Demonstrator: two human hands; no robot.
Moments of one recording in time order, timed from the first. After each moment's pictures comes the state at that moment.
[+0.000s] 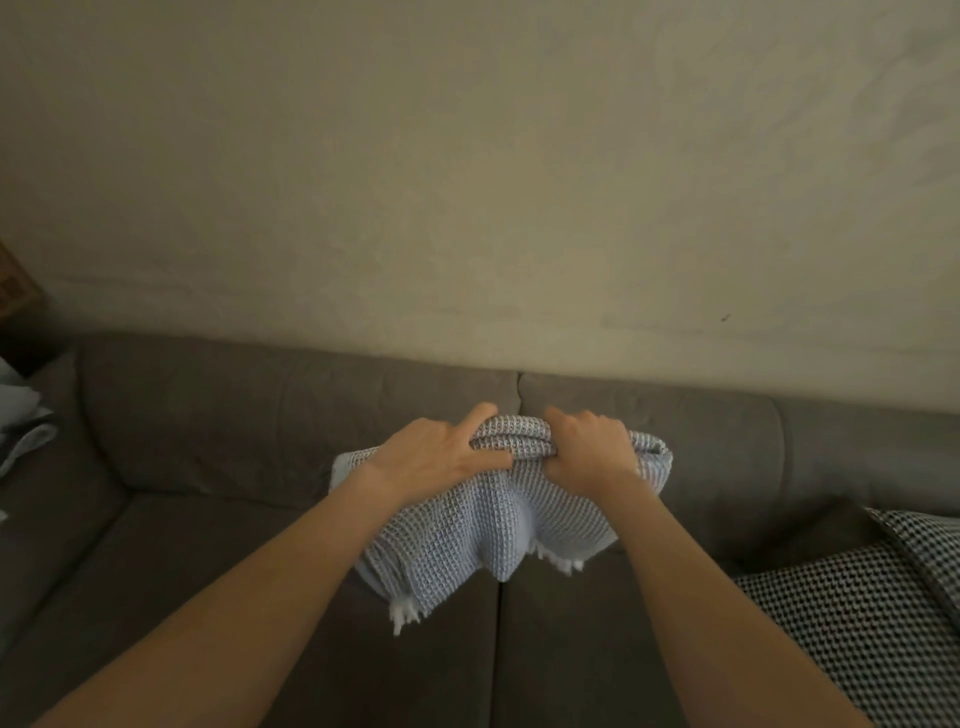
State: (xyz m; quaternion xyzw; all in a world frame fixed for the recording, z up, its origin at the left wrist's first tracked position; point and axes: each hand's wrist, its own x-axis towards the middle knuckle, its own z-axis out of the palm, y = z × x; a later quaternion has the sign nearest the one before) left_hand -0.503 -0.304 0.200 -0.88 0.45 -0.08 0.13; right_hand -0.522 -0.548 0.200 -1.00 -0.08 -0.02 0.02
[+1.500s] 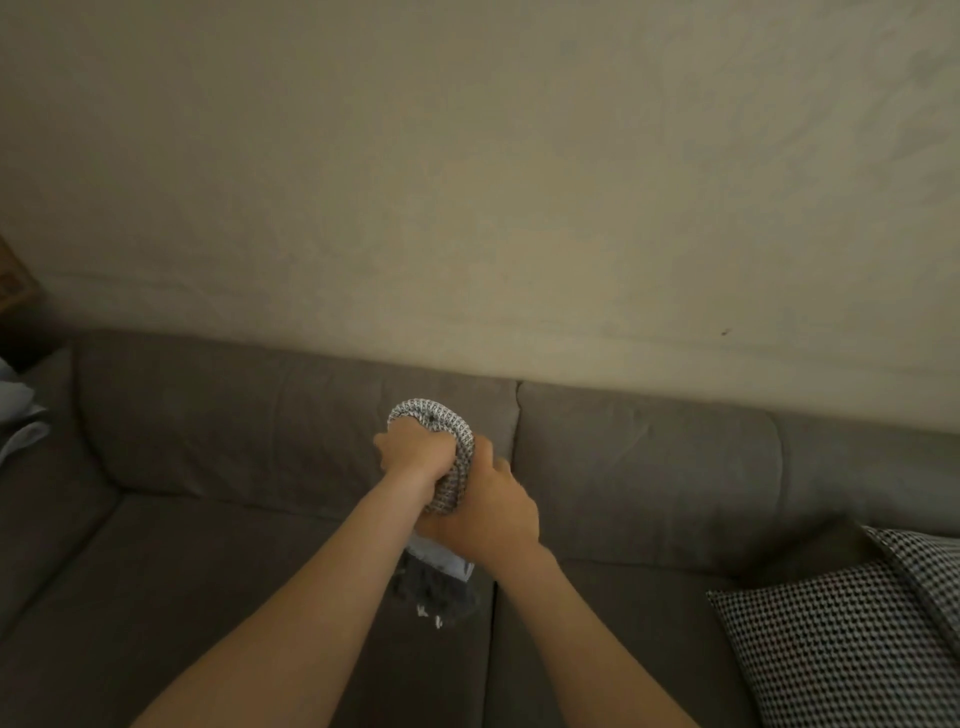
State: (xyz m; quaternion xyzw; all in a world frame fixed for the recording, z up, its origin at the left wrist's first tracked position) left_hand -0.492 -0.332 0.192 -0.84 -0.26 0.05 -0.47; right_hand -0.571 -0.431 0.186 -0.95 0.02 0.05 0.32
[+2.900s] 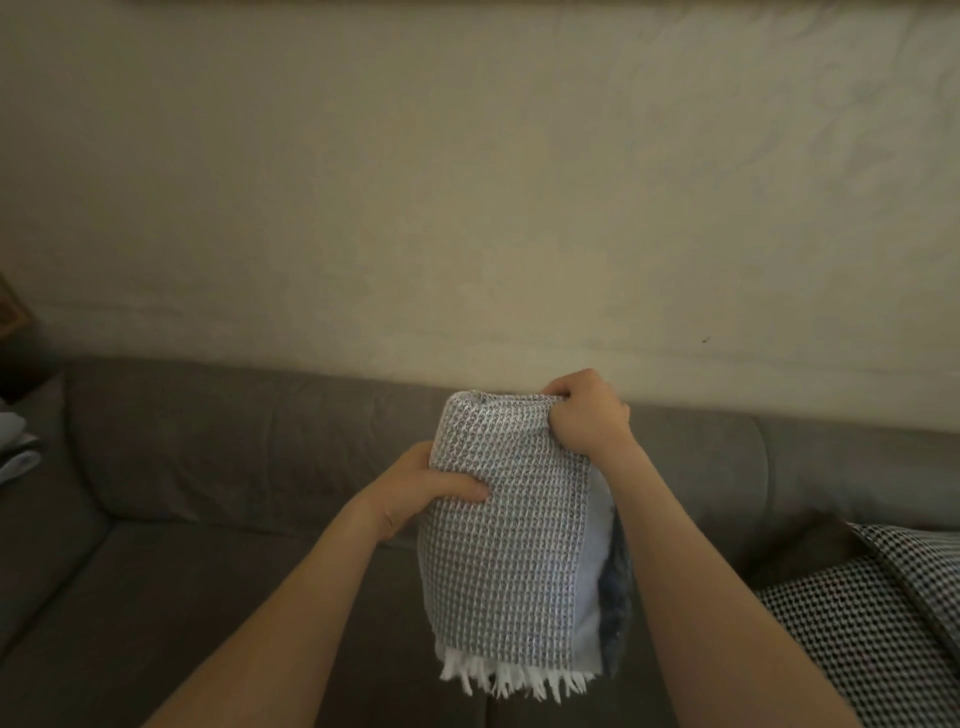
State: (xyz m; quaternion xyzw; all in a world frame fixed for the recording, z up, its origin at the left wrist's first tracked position) left_hand -0.536 -0.306 0.221 -0.73 0.08 0.27 -0.63; right_hand -0.515 -0.539 0.273 -0.94 0.10 -0.03 0.32
